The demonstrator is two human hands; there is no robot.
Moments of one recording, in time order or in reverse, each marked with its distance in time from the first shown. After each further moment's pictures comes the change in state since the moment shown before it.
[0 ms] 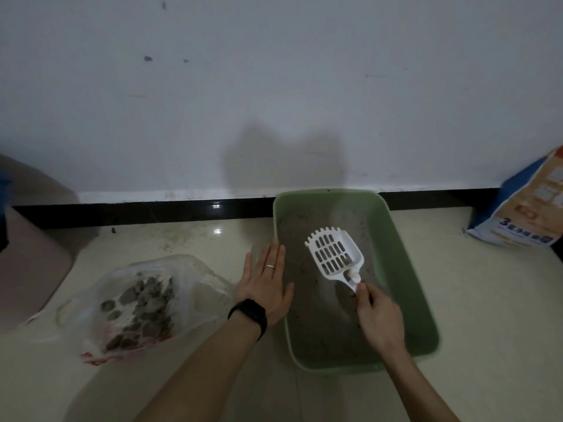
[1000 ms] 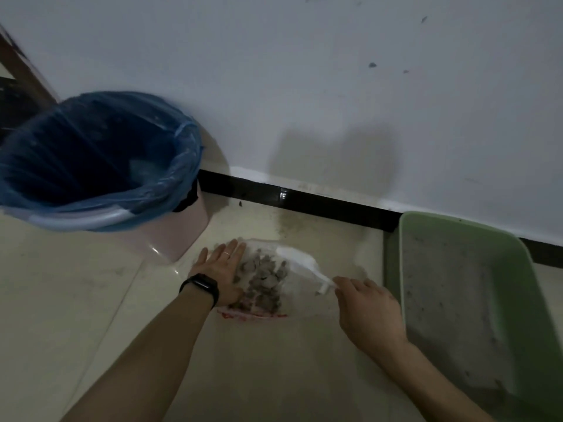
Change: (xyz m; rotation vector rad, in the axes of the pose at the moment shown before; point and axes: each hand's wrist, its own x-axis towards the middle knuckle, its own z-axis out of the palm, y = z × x) left_hand -0.129 -0.284 -0.019 0.019 -0.275 -0.339; right_hand -0.090 -0.195 0.092 -0.552 -0.090 -0.908
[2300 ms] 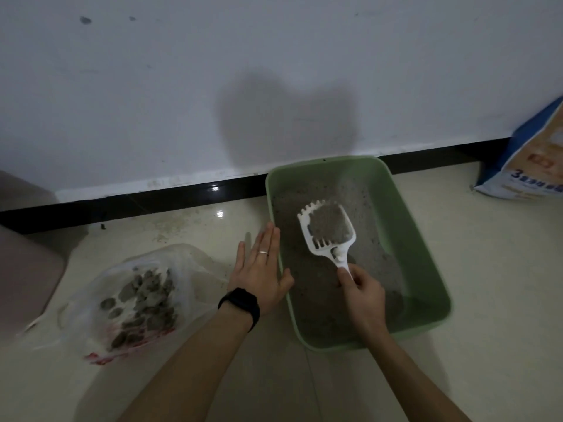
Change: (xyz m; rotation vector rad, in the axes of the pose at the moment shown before) left_hand 0.029 0.298 -0.001 -0.112 0.319 0.399; right_hand -0.108 0.168 0.057 0.994 0.294 0.995
